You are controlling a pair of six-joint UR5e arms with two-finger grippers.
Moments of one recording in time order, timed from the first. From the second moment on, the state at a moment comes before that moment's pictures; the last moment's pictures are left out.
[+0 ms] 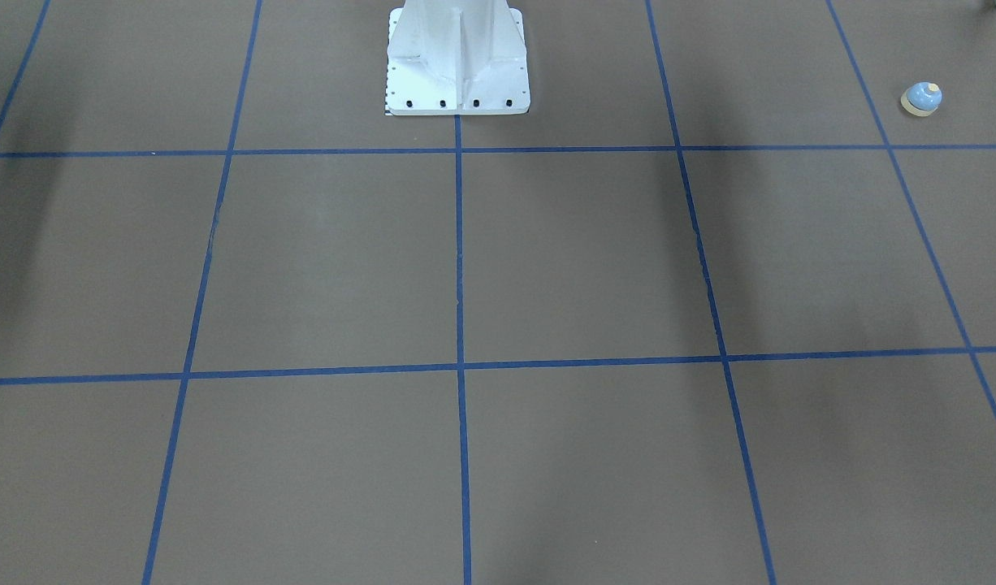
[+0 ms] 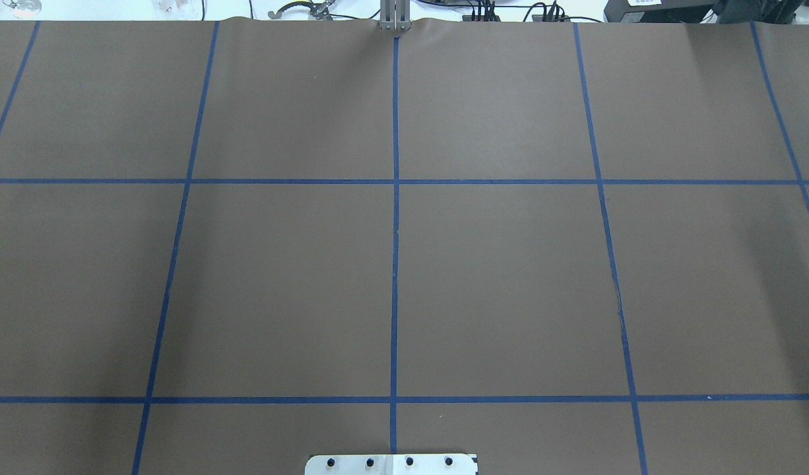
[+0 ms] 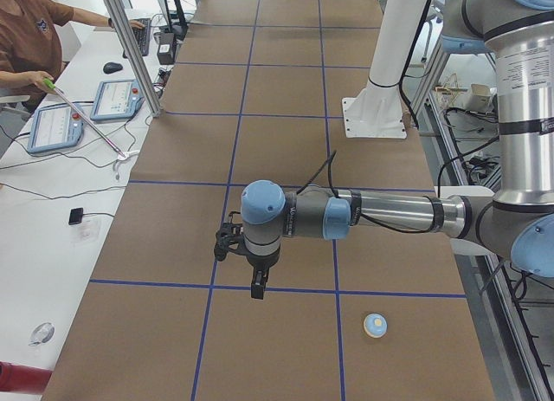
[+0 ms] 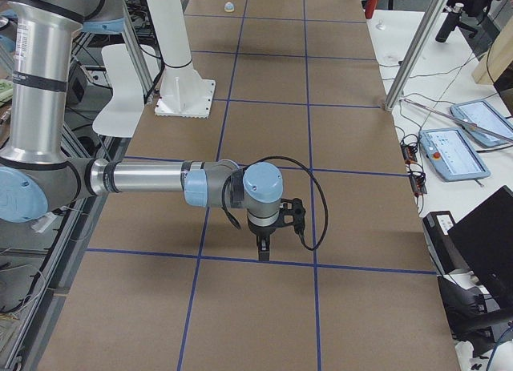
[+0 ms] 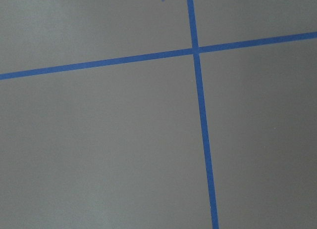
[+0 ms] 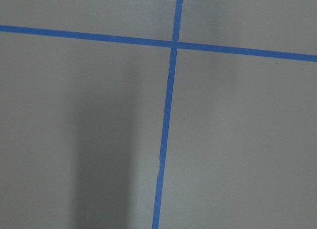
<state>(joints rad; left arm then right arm) -1.59 -1.40 -1.81 -1.56 -2.28 0.09 1.59 -1.76 1.82 -1.62 2.35 -0.10</state>
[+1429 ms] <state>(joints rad) -1.55 -1.42 -2.24 -1.07 -1.98 -0.05 1.59 -1.77 1.83 -1.62 2.35 -0.10</state>
